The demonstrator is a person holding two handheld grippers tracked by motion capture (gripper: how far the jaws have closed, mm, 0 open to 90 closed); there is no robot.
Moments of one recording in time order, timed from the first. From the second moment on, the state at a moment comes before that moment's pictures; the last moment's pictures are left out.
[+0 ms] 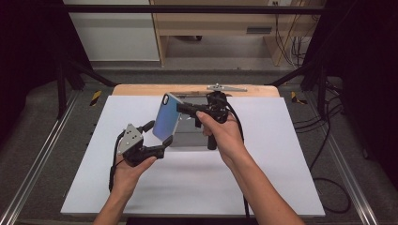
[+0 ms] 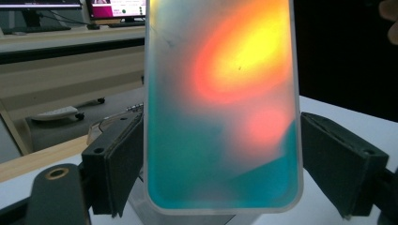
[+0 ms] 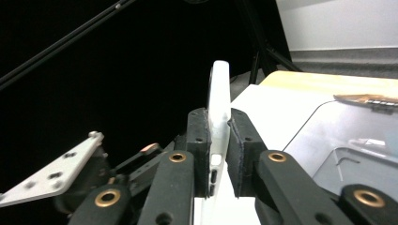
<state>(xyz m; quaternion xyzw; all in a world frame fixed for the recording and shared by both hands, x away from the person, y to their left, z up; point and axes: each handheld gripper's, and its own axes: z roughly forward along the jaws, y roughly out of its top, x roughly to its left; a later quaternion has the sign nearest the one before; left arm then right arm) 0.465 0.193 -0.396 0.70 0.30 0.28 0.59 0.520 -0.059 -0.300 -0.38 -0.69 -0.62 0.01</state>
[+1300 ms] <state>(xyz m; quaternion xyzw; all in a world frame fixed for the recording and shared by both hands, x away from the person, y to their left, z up) 0.453 0.170 -0.390 0.70 0.30 0.38 0.53 0.492 -0.008 -0.298 -0.40 -0.69 -0.60 -0.06</state>
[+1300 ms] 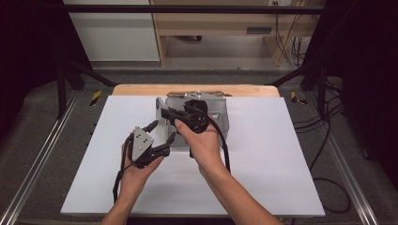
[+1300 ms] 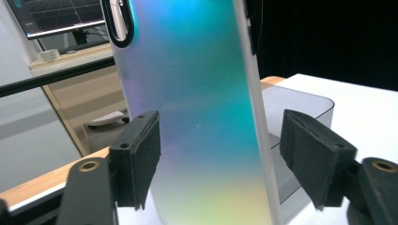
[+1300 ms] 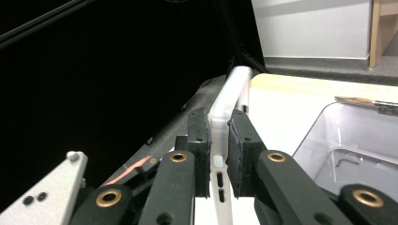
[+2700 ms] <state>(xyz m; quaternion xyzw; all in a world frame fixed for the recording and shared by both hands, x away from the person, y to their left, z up) 0.450 0.188 -0.396 0.69 0.33 0.39 0.52 0.494 0.003 -0.304 -0.42 -0.69 -0.59 -0.07</state>
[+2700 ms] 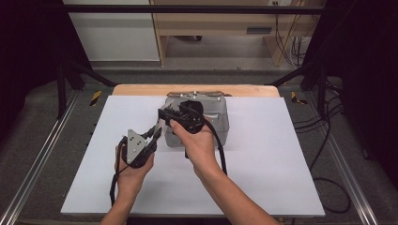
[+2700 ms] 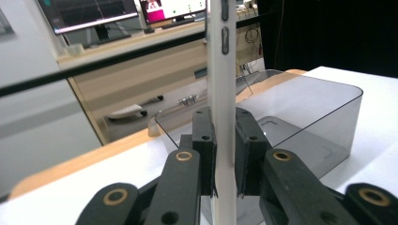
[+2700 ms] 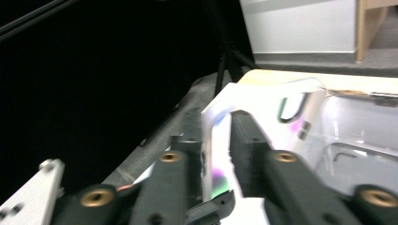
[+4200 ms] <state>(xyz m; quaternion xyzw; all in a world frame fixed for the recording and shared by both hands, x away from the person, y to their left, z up) 0.458 0.214 -0.393 0.66 0.40 0.30 0.57 0.501 -0.017 -0.321 -0.42 -0.70 -0.56 -0.12</state>
